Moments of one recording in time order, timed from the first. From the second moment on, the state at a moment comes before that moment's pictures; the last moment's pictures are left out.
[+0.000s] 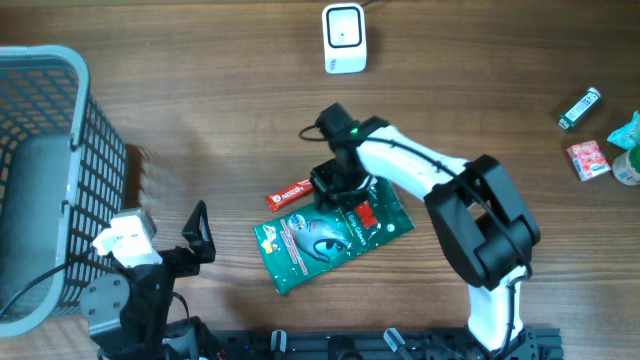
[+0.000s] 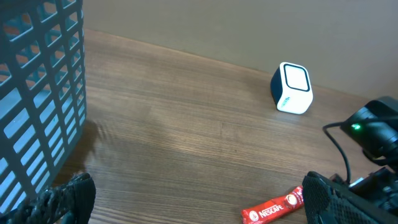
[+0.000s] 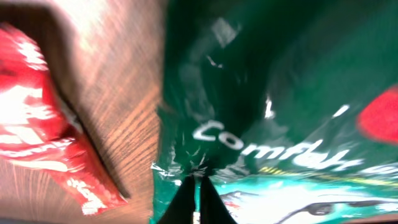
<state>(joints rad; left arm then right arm) 0.26 0.16 0.51 -0.67 0.25 -0.16 0.60 2.08 1.36 -0.82 -0.51 1.48</state>
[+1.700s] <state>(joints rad) 0.26 0.16 0.51 -0.67 0.25 -0.16 0.56 1.84 1.10 -0.52 0.11 1.21</state>
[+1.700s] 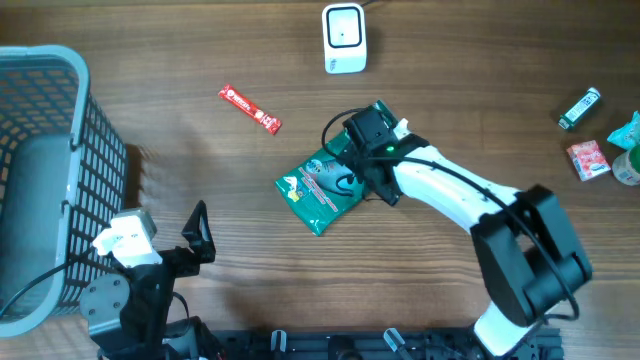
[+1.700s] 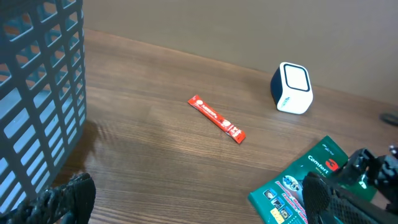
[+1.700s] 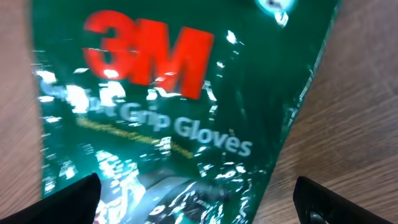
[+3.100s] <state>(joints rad) 0.26 0.16 0.51 -0.67 0.25 -0.16 0.51 1.66 1.50 -1.57 0.61 0.95</state>
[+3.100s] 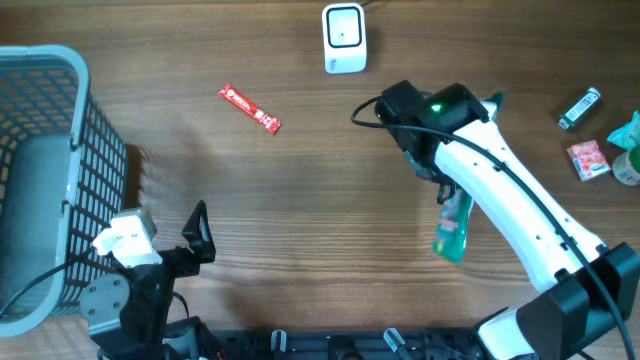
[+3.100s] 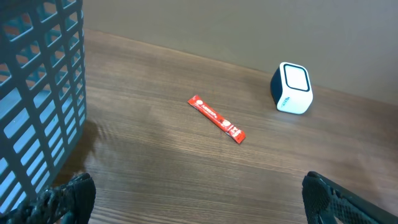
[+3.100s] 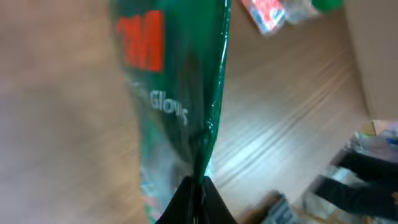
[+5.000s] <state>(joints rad) 0.26 0.16 0.51 -0.67 0.25 -0.16 0.47 1.82 1.31 0.09 -1.33 0.07</state>
